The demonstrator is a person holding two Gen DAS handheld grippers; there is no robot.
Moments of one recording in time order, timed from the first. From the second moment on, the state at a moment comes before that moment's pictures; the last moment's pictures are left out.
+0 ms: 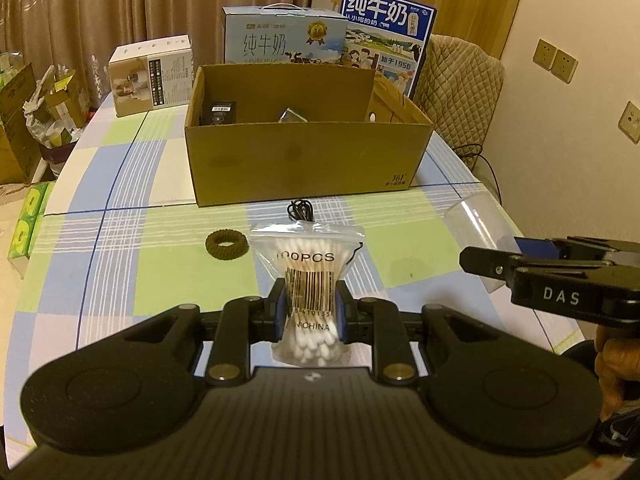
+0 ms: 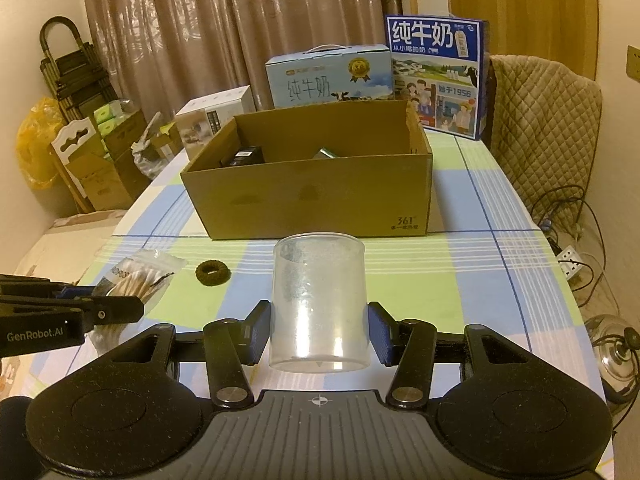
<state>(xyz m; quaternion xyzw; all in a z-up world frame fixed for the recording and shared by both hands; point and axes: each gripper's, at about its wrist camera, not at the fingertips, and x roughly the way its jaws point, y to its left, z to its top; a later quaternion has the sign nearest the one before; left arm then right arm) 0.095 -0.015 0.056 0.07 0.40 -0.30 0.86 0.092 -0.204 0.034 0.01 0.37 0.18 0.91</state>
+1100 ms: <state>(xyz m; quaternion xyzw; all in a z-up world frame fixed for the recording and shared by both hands) 0.198 -0.063 0.096 0.07 0.36 -0.33 0.87 0.206 -0.208 0.081 0.00 0.34 0.18 0.92</state>
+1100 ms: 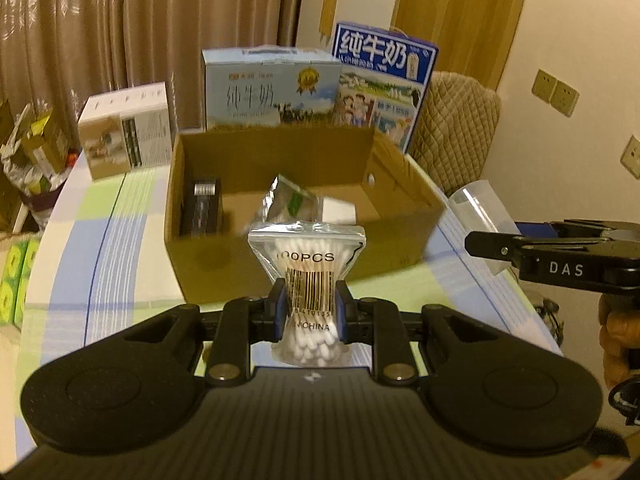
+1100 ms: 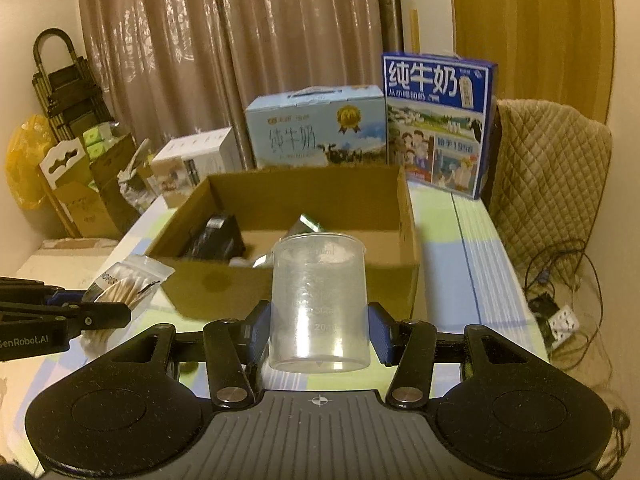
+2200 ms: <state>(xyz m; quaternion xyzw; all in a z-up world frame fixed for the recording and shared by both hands) 0.341 -0.111 0.076 0.08 0.37 -0.30 0.88 0.347 -0.178 0.062 0.02 0.37 0.19 0.91</state>
